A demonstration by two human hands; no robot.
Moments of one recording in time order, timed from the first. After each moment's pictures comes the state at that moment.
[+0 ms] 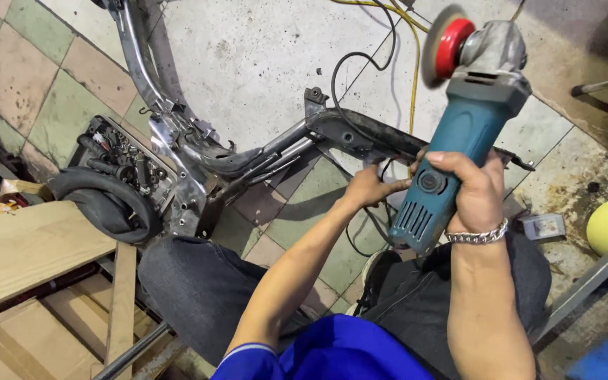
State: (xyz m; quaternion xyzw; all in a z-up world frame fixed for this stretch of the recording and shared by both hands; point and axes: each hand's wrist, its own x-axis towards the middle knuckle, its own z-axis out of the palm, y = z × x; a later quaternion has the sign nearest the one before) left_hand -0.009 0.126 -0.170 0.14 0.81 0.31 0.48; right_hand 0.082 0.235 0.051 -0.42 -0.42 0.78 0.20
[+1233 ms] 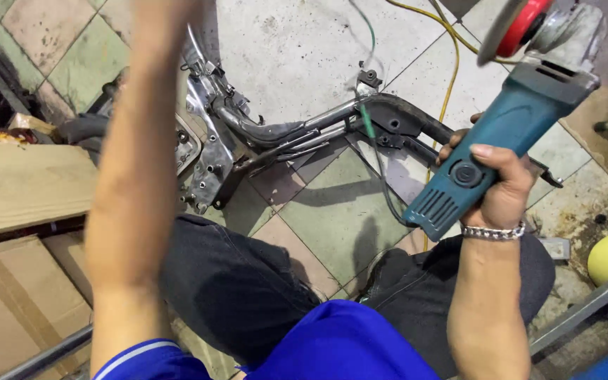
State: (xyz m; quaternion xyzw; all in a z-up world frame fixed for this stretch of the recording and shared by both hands) left_hand -0.308 -0.093 0.055 0.37 0.87 0.31 0.01; right_hand 0.070 0.191 0.084 -0.34 -0.30 0.87 0.17
